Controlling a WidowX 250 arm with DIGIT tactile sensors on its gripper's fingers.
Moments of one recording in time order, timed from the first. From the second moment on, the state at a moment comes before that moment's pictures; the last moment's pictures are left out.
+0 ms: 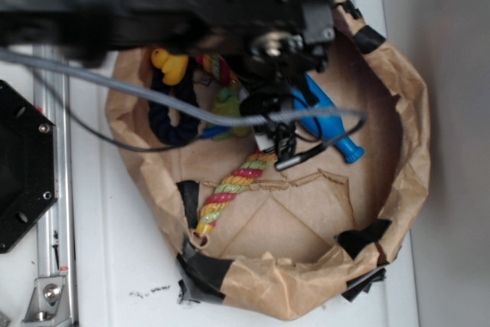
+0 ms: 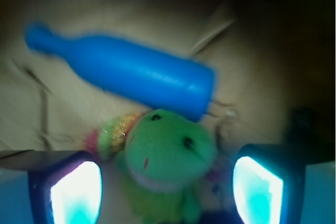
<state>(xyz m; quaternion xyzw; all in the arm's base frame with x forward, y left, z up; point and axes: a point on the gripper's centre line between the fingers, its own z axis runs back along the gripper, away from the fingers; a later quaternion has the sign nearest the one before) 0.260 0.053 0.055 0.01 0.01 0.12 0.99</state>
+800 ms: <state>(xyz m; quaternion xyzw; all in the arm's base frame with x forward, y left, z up) 0.263 0.043 0.044 0.02 0.03 -0.03 1.00</state>
